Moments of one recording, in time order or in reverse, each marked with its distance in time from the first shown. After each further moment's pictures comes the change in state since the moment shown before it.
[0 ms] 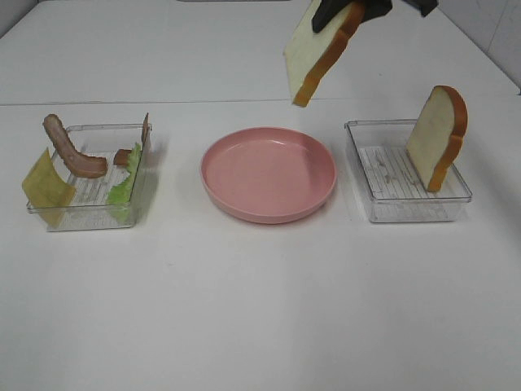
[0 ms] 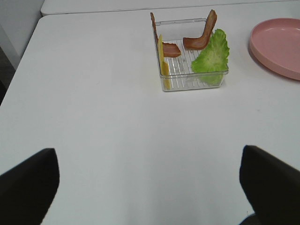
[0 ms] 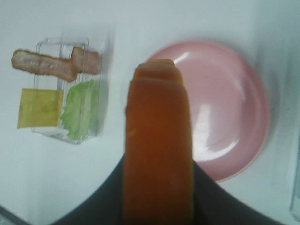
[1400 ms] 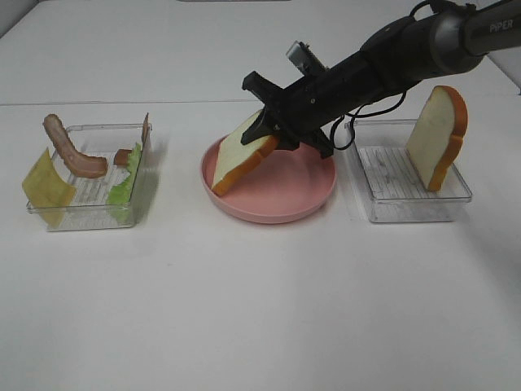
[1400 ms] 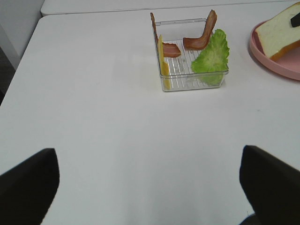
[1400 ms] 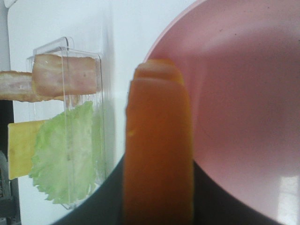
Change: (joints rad) left arm 0.000 0.000 0.000 0.000 0.000 0.000; right arm 0.059 0.261 0.358 0.596 -0.504 -0.420
